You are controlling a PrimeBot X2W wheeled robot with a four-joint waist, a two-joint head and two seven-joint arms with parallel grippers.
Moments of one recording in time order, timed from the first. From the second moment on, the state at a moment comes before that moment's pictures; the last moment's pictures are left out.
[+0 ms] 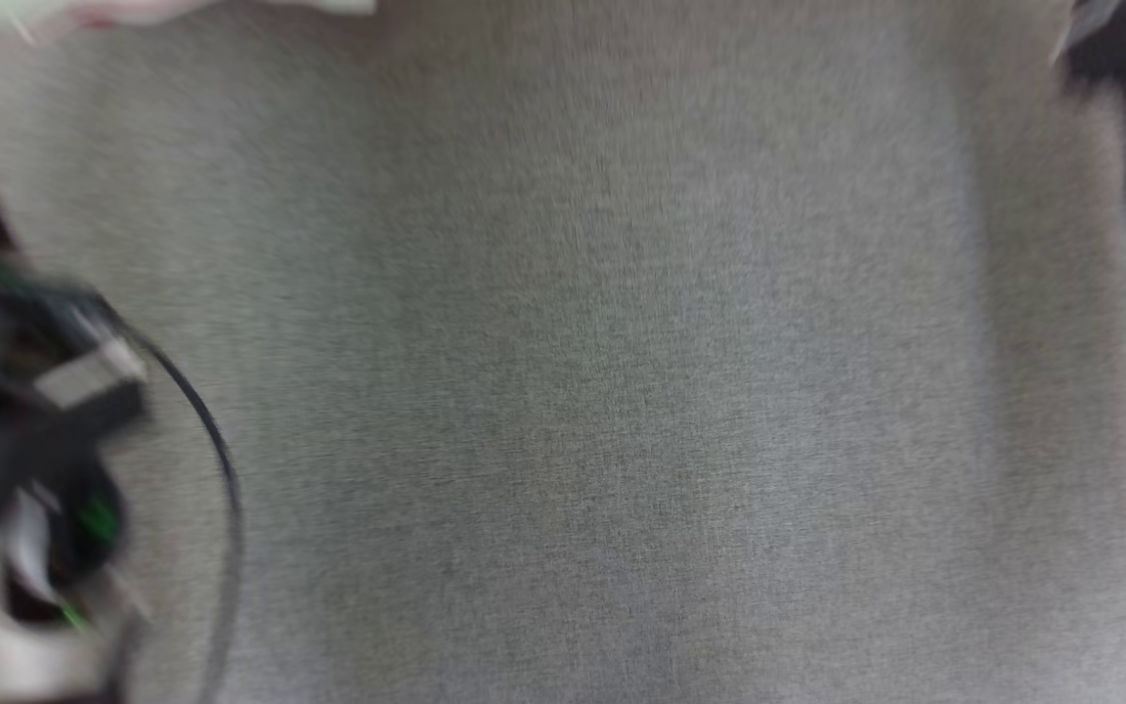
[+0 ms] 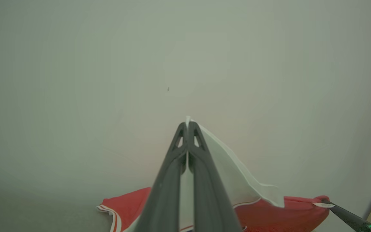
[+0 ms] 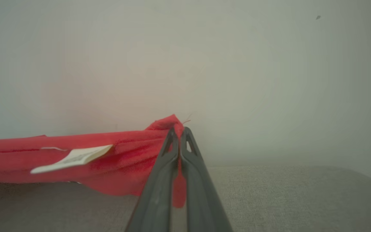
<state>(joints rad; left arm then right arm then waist) -0.56 0.21 0.00 -0.26 -0.60 -0.13 -0.26 -1.05 -0.37 0.17 0.52 0.47 0.13 -0.07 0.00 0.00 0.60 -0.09</state>
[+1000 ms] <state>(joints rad) 0.09 0.24 -0.22 0.05 -0.86 -0.13 -0.13 -0.24 -0.26 0.00 0.19 0.31 0.13 0.50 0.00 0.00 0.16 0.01</state>
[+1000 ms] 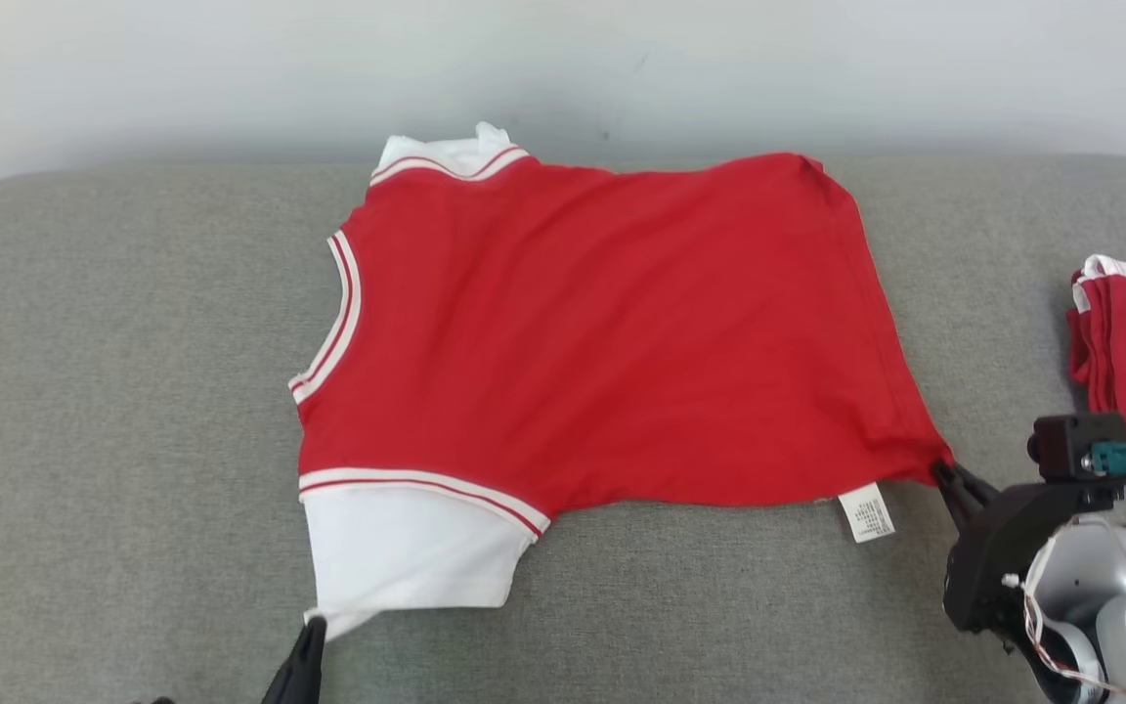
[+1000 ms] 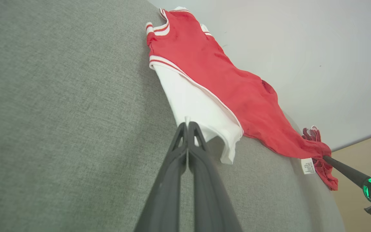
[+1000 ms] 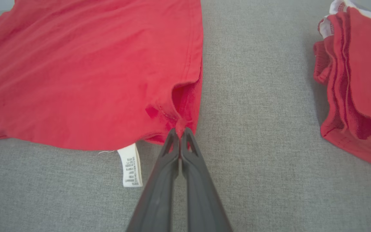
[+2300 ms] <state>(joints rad) 0.37 0.31 -0.10 -0.30 -1.33 -0.04 0.18 0.11 -0.11 -0.16 -0.14 0.28 0.13 0.67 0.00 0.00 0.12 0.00</state>
